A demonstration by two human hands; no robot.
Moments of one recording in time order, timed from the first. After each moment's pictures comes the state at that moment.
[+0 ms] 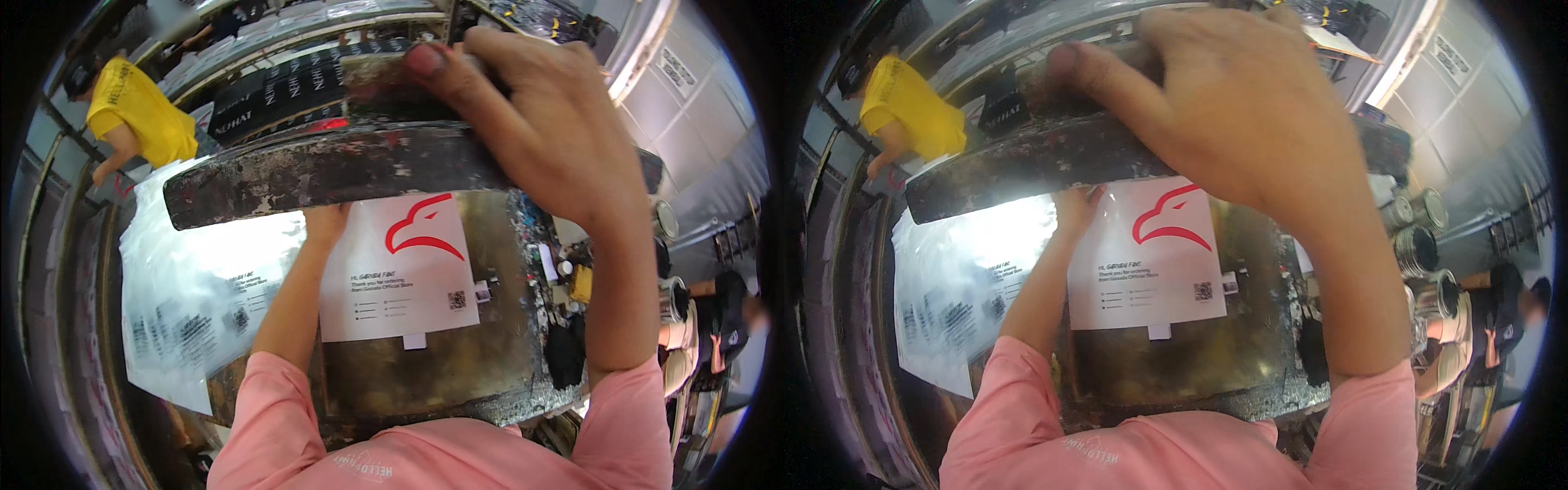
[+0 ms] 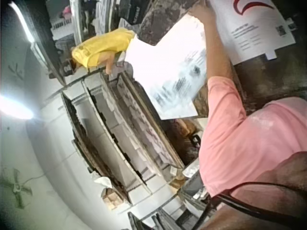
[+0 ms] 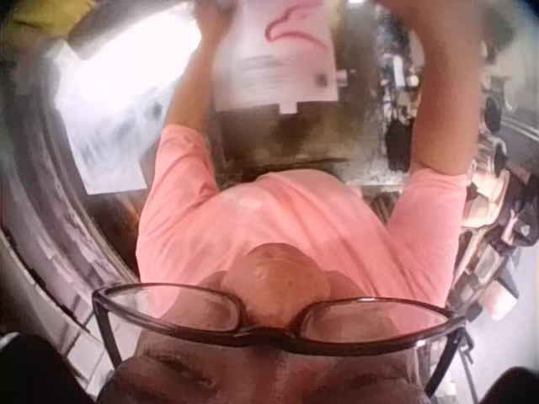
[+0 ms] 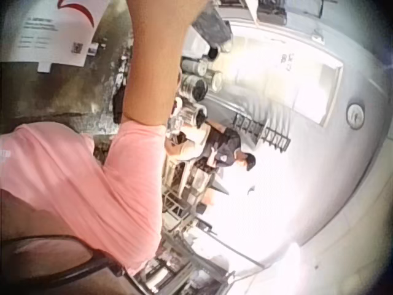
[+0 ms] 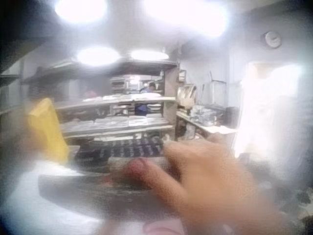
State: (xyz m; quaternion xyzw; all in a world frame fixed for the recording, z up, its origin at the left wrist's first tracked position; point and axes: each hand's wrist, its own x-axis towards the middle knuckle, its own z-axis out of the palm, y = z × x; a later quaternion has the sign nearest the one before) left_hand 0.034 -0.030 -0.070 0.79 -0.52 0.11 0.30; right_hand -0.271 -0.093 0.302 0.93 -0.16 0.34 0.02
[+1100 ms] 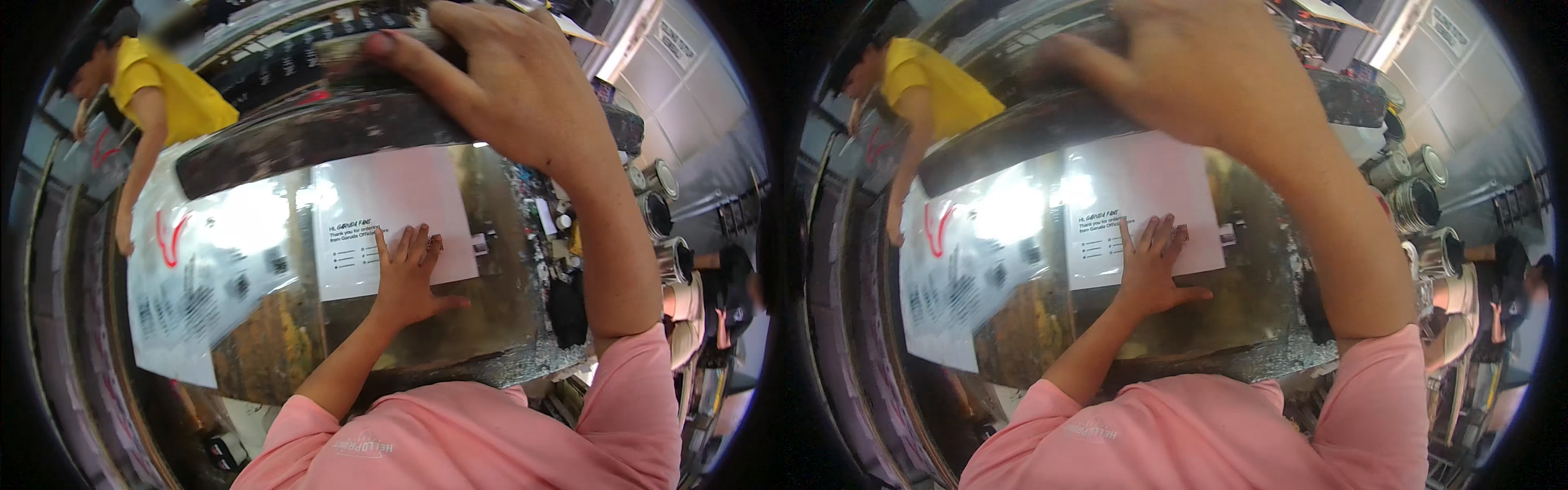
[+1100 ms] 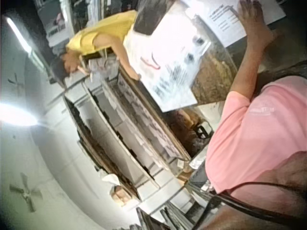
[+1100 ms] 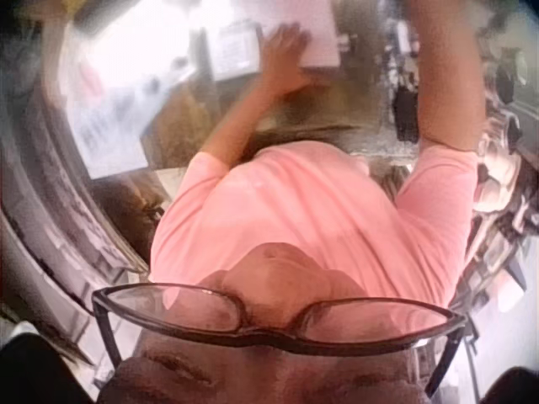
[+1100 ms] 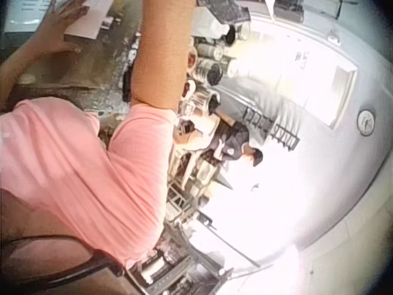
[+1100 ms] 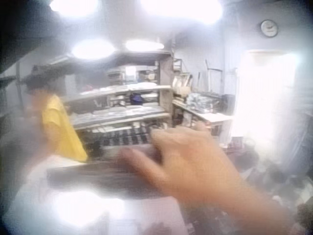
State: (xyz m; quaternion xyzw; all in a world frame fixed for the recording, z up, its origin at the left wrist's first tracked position) left_hand -0.207 0.083 -0.012 0.72 -0.67 -0.06 0.15; right_hand -0.276 -0.086 0.280 0.93 -0.22 0.29 0.04
